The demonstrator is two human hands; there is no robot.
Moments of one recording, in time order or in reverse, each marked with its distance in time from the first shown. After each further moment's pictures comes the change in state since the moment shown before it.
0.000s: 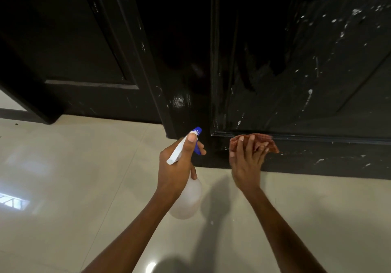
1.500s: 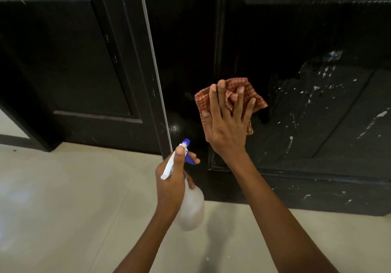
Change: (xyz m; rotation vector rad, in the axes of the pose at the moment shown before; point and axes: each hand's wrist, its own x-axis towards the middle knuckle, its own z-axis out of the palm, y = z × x) left_hand 0.015 0.046 -0.016 -0.237 0.149 0.088; right_hand 0.176 -0.129 -0.177 -0.054 0.621 -0.299
